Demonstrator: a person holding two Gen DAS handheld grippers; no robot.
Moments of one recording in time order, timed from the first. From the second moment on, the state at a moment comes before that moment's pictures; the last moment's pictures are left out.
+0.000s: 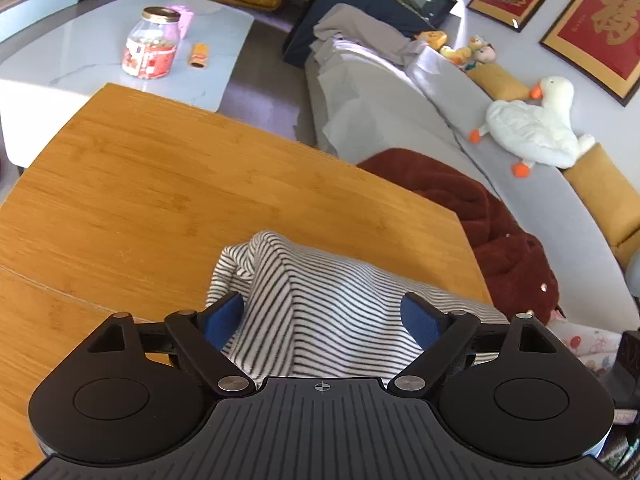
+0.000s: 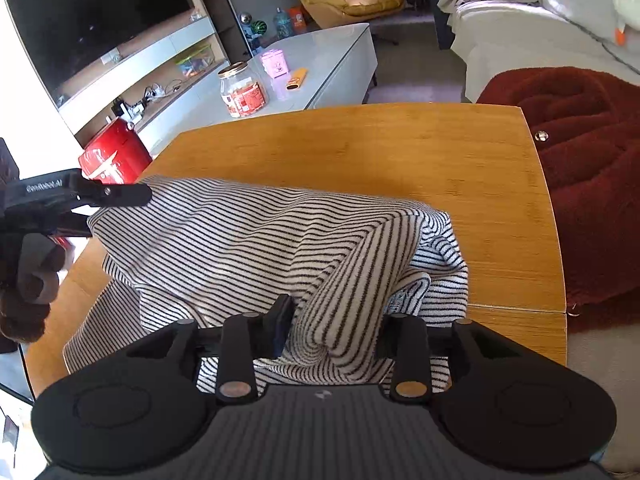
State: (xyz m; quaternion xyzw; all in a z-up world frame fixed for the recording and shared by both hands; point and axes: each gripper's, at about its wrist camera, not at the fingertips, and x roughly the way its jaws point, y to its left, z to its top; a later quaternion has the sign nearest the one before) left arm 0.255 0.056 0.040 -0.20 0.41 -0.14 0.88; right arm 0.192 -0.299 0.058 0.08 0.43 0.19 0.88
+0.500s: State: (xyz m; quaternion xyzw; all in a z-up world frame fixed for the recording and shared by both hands) left arm 0.207 0.052 0.063 -0.18 0.41 -0.20 0.87; right arm 0.159 -0.314 0.106 0.11 0.39 0.25 0.88
